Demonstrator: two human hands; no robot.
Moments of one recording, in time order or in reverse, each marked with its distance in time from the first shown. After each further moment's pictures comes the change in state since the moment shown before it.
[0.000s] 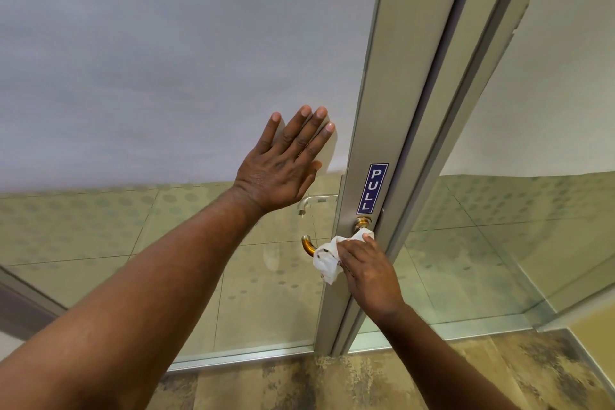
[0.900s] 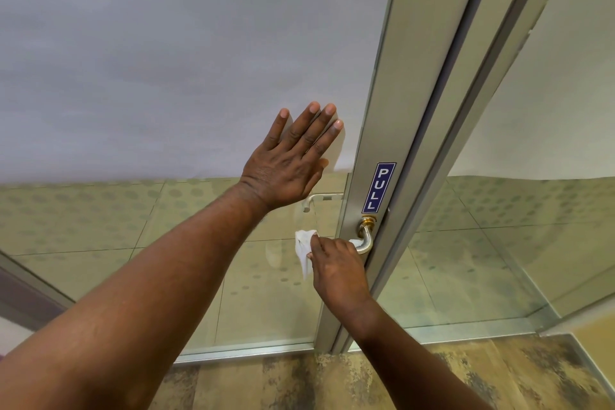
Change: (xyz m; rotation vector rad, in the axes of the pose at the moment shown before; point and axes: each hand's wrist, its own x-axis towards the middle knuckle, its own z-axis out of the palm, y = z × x) left_hand 0.000 -0.001 0.000 -0.001 0.048 0.000; right_hand 0.031 -0.062 0.018 -0.112 -0.022 0.045
